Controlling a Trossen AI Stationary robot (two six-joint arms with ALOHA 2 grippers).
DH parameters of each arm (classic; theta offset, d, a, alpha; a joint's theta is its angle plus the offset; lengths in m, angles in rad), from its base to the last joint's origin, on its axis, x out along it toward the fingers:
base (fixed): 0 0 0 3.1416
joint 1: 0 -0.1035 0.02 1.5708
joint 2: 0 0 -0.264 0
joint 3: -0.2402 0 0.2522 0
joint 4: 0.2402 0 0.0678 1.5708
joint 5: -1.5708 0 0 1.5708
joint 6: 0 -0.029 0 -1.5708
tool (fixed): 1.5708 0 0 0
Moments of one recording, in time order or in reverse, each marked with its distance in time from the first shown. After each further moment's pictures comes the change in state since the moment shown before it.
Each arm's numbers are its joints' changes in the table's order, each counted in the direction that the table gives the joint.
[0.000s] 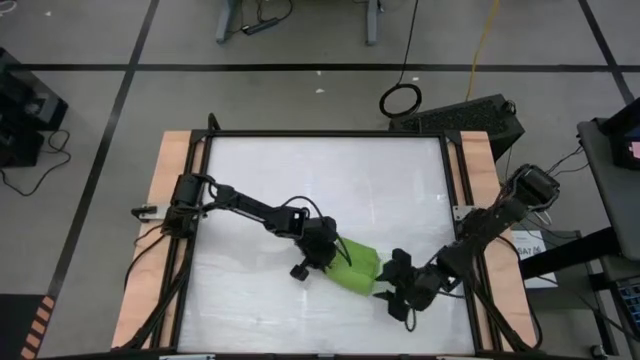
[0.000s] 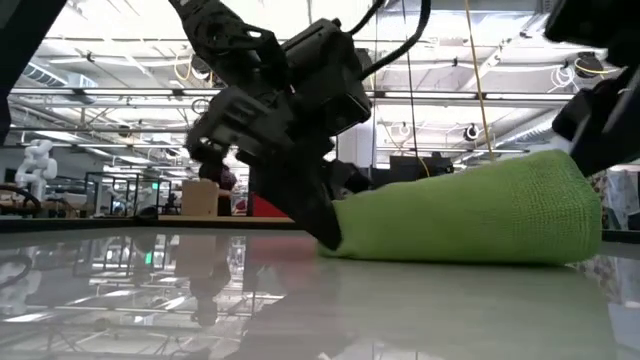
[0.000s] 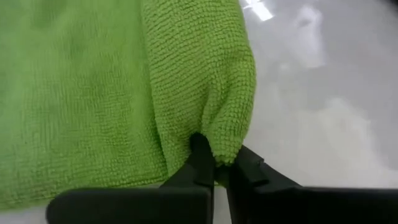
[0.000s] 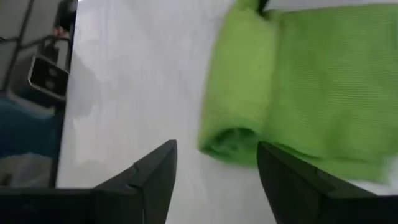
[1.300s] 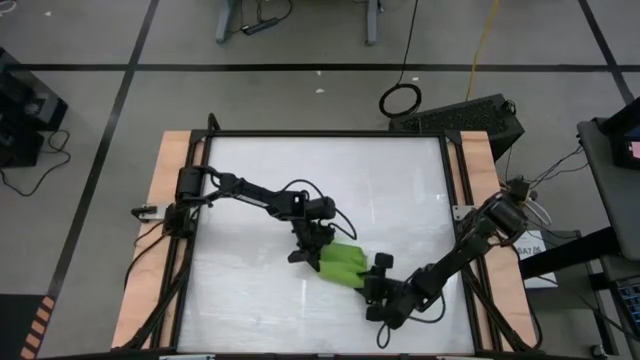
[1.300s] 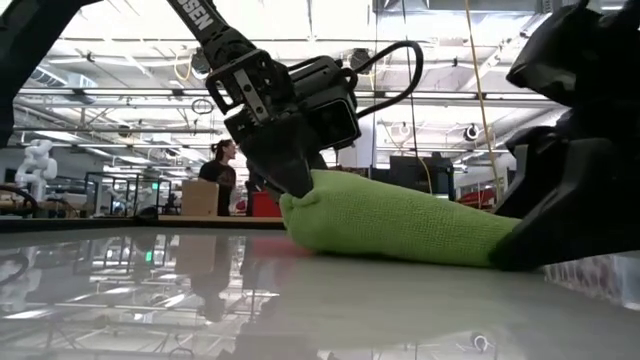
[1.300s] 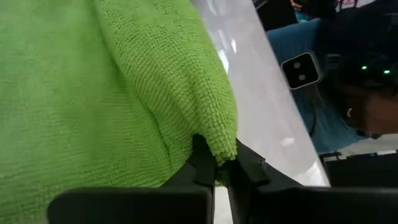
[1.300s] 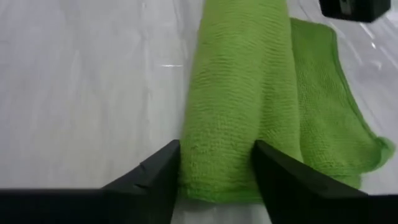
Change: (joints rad) left arm -0.137 0.001 0.002 0.051 -0.438 0.289; right arm 0.015 0.409 -0.146 -0.079 -0.321 0.257
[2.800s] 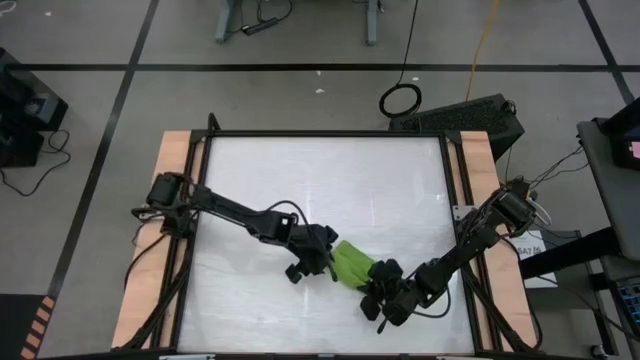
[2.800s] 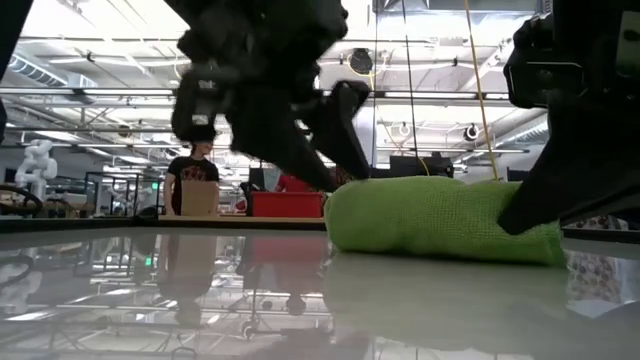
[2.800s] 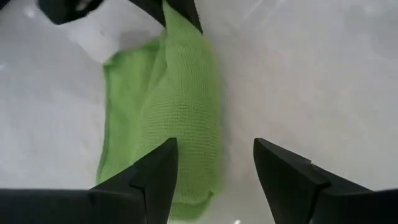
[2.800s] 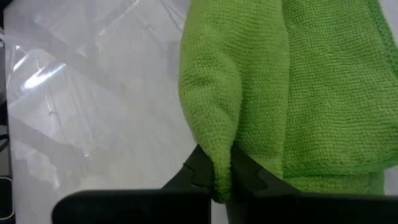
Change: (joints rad) left arm 0.226 -0.179 0.036 -0.055 0.748 -0.566; right arm 0.004 -0.106 0.002 0.034 0.144 -0.680
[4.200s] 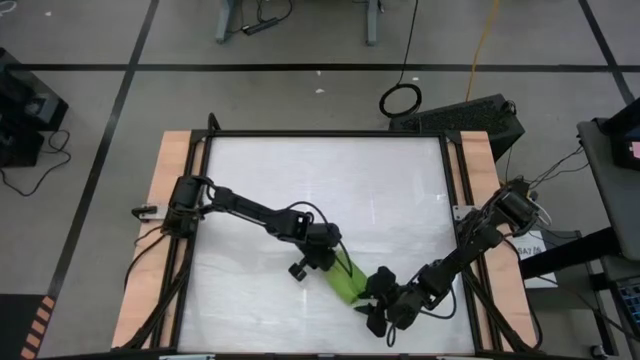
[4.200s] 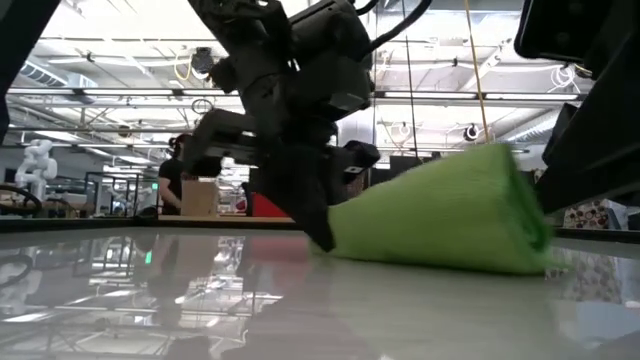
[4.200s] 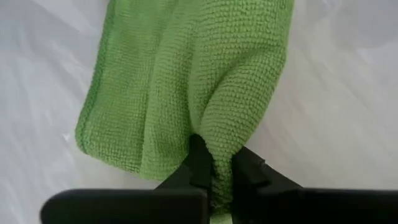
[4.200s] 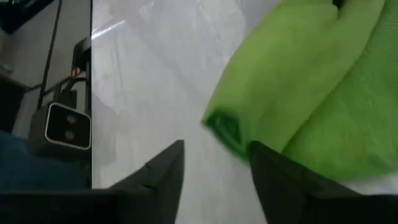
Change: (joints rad) left arm -0.053 0.184 -0.129 0.223 -0.102 0.039; right arm -0.025 -0.015 -0.002 -0.172 0.125 0.281
